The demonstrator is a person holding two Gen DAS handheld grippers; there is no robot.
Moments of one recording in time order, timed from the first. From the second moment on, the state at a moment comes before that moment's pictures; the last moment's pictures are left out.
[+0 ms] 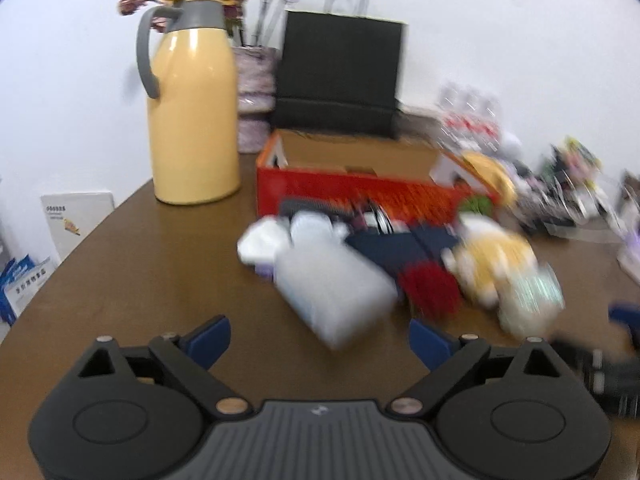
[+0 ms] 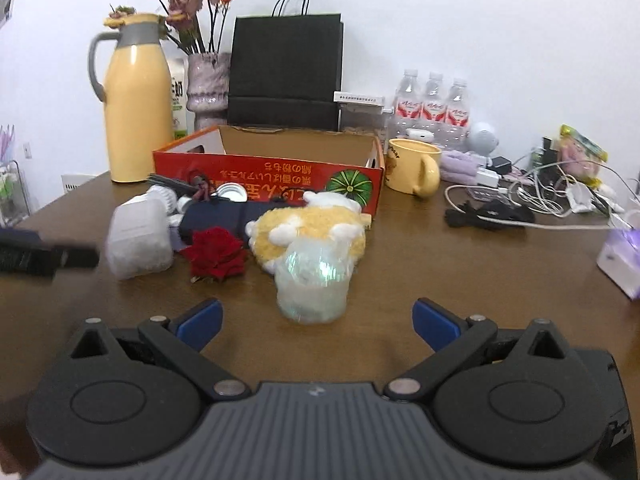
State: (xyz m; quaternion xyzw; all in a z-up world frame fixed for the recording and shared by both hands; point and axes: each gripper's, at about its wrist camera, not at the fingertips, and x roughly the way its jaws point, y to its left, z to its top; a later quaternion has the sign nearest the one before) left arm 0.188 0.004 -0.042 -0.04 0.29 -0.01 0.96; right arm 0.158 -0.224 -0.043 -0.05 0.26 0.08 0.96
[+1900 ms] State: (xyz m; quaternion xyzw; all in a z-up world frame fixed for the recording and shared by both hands) left arm 0.404 0.006 0.042 0.02 0.27 -0.09 0.96; right arm 0.362 -0.244 0.044 0.07 0.21 0.15 0.96
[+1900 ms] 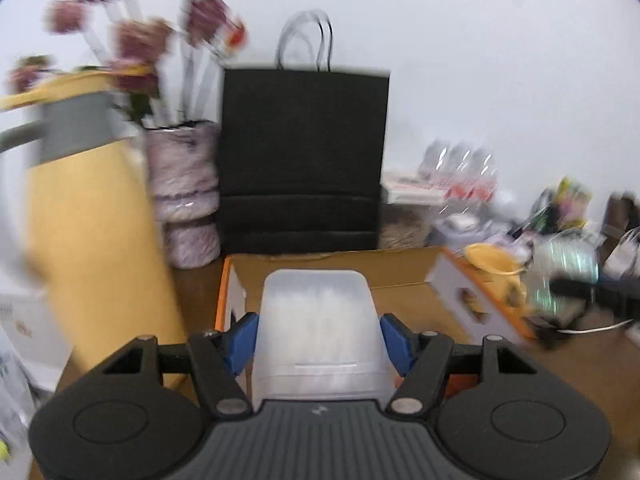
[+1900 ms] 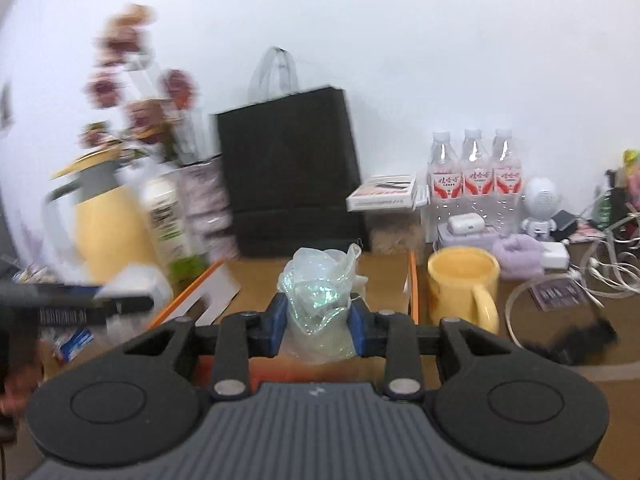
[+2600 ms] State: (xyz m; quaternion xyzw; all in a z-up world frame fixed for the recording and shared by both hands) left arm 0.527 -0.017 -0.025 0.13 0.38 -0.03 0.91; right arm 0.554 -0.190 -0.027 -0.03 0.34 0.08 0.94
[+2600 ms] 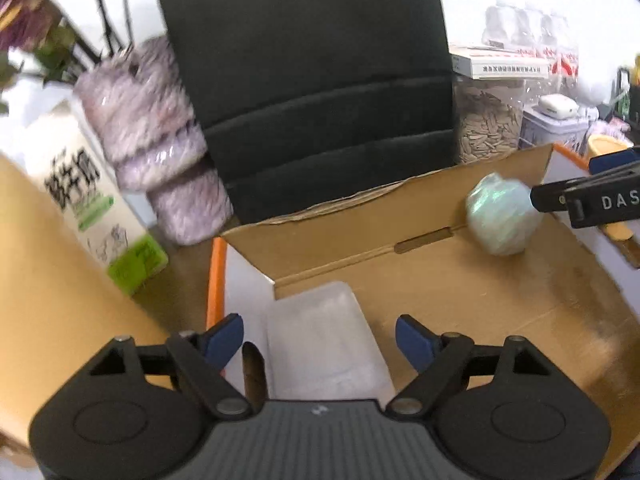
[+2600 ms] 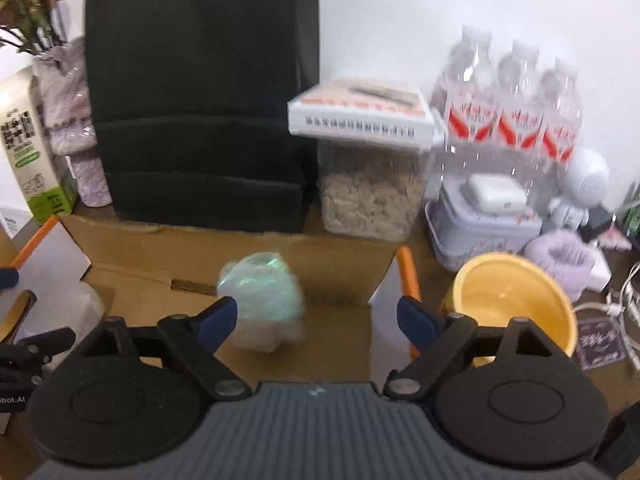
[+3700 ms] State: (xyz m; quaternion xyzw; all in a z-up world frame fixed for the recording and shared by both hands) left arm 0.051 -0.003 -0.022 0.02 0.28 -0.04 0.96; right arm 0.036 -0.251 -0.016 0.04 0.23 0.14 0.96
